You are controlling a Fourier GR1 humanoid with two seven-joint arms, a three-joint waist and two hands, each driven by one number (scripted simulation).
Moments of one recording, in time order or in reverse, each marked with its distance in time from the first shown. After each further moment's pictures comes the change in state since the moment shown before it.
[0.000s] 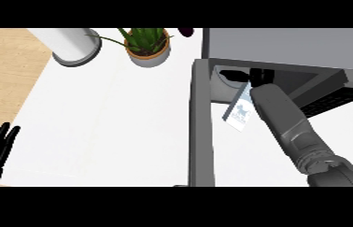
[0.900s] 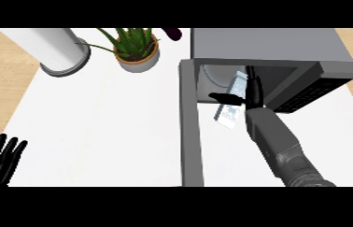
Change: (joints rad) left arm 0.116 -0.065 -0.046 -0.102 -0.049 -0.031 -0.014; right arm 0.188 0.078 -0.107 -0.103 -0.116 0.313 -0.226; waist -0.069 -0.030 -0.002
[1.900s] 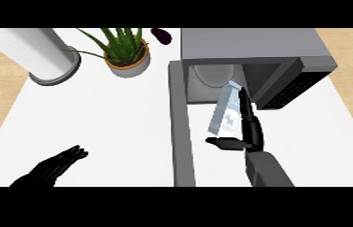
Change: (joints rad) left arm 0.019 -0.041 -0.245 -0.063 -0.071 -0.114 0.051; right arm 0.461 0.079 0.170 -0.425 -0.110 0.349 -0.075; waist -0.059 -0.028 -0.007
